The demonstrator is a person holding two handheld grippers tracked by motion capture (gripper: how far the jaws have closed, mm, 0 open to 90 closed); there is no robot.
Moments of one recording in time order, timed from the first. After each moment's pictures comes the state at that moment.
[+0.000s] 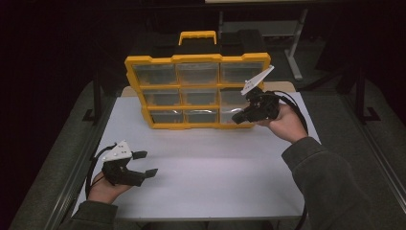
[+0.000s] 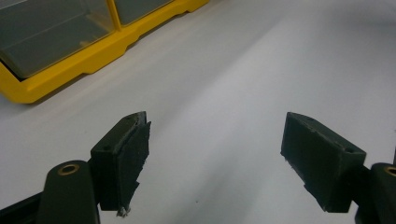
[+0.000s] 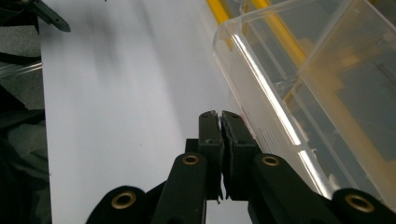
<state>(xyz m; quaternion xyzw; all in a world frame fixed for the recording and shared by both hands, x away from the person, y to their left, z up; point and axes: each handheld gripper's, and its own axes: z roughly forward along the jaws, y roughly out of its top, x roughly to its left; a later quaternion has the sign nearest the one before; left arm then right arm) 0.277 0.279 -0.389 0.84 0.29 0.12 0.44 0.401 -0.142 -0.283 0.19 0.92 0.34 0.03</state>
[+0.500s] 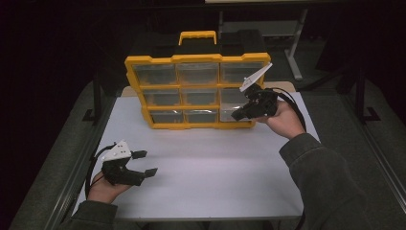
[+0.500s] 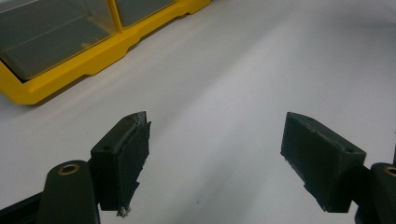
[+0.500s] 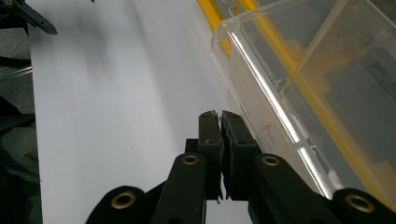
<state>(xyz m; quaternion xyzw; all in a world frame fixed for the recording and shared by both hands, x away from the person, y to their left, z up) 0.277 0.280 -0.388 0.84 0.29 0.12 0.45 0.411 -0.140 -0.282 0.20 0.92 0.34 0.03</state>
